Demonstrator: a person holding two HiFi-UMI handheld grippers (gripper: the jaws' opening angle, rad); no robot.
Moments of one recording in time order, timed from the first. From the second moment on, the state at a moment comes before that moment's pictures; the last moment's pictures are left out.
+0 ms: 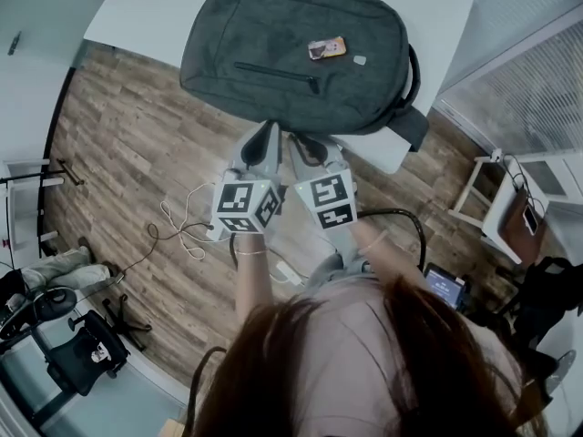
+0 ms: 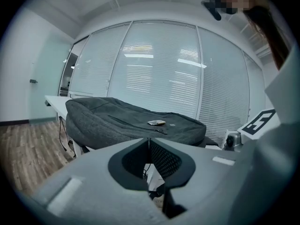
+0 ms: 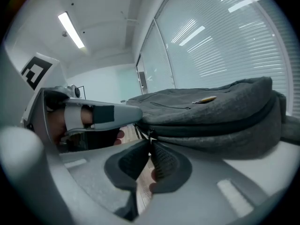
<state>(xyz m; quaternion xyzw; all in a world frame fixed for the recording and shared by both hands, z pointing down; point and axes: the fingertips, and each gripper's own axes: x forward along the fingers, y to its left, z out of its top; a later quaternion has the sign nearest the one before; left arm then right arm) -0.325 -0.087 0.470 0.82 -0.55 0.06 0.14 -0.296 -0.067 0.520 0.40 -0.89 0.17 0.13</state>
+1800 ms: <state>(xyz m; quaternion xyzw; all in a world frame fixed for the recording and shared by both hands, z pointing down) -0.311 -0.102 0.490 0.79 -0.57 0.13 0.18 -0.257 -0.045 0.511 0.42 -0.88 0.11 0.19</state>
